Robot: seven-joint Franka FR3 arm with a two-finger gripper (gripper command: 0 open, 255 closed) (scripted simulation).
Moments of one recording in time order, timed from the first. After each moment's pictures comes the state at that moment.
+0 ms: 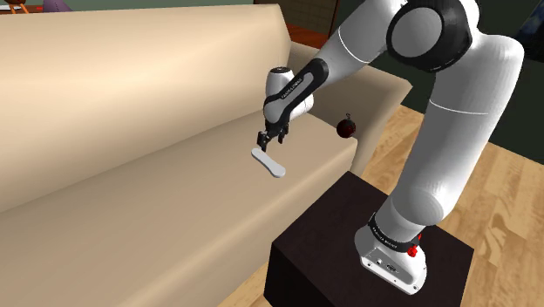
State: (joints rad) arm -0.02 0.22 -0.01 -2.32 -0.04 2.58 0.08
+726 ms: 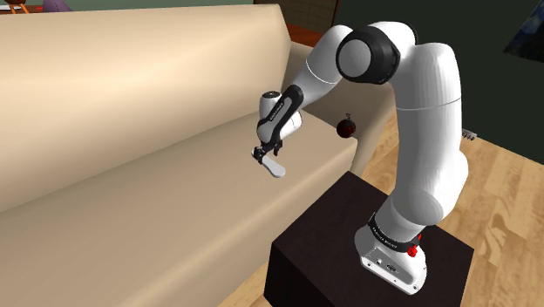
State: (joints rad) arm -0.02 0.54 -0.03 -2.16 -0.06 2.71 0.10
